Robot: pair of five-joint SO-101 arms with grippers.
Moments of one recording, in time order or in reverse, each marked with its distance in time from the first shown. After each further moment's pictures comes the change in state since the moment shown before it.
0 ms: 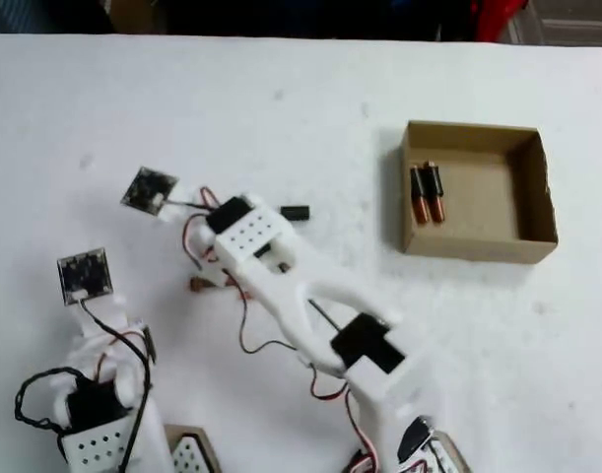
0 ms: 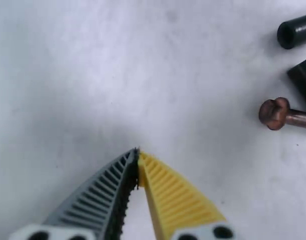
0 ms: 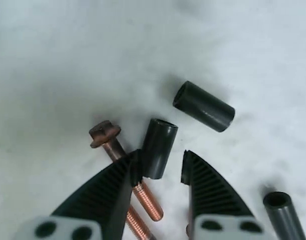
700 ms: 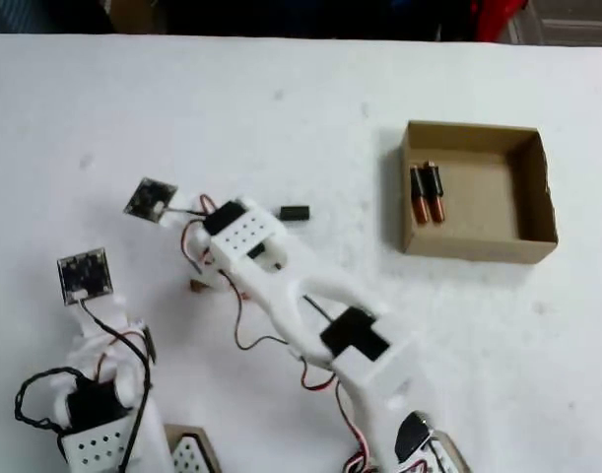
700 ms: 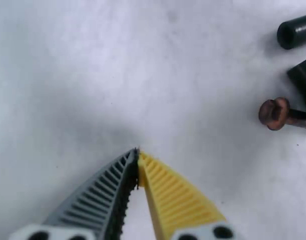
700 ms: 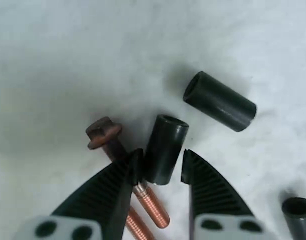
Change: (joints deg) left arm 0.0 0.0 0.0 0.0 0.0; right arm -0.1 5.5 -2.4 0.4 0.0
